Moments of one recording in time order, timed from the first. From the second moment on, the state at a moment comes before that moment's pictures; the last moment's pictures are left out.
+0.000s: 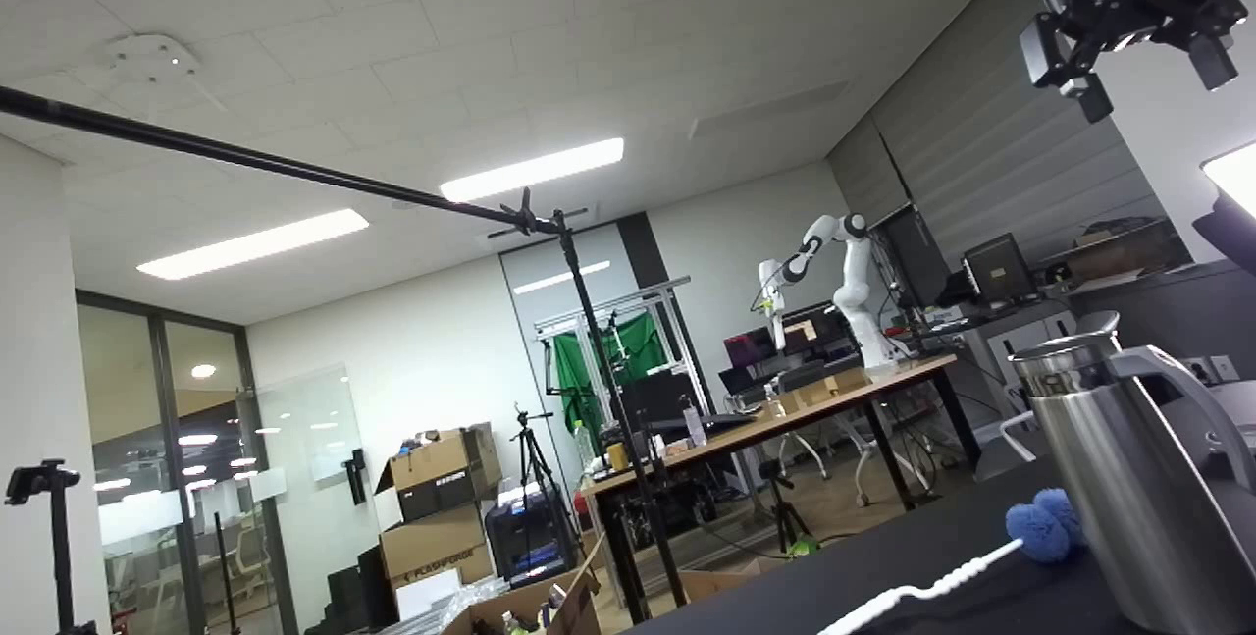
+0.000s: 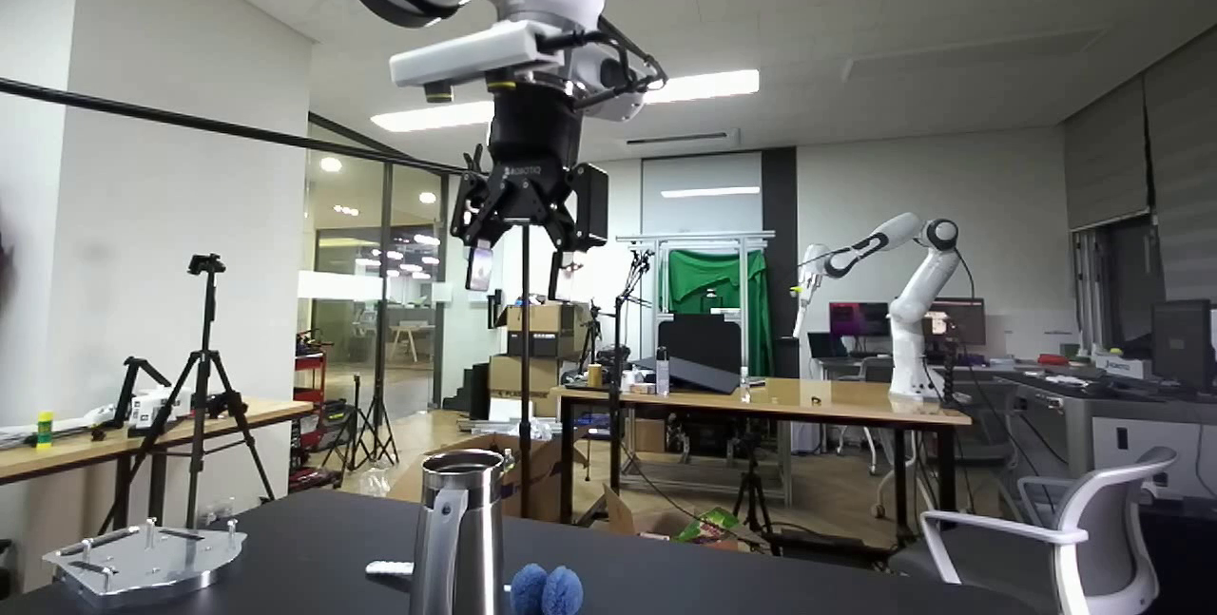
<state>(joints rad) -0.07 -0.30 -0.17 -2.39 0.06 2.07 -0.12</state>
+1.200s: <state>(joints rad) 0.18 0.27 0.11 -1.94 0.10 2.18 1.04</state>
